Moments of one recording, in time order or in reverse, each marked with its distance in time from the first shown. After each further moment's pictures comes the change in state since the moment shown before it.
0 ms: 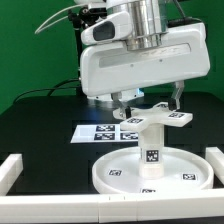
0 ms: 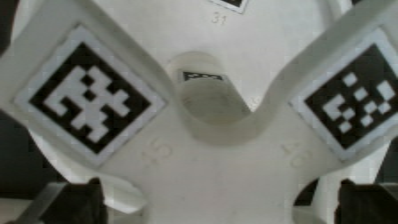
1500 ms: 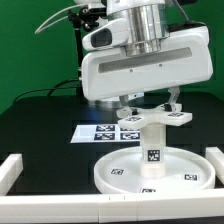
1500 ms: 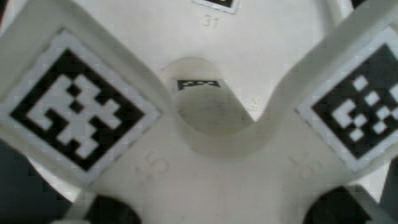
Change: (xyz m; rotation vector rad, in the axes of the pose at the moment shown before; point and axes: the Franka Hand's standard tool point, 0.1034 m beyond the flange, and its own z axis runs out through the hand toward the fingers) arm -0.001 -0.002 0.007 0.022 0.018 0.264
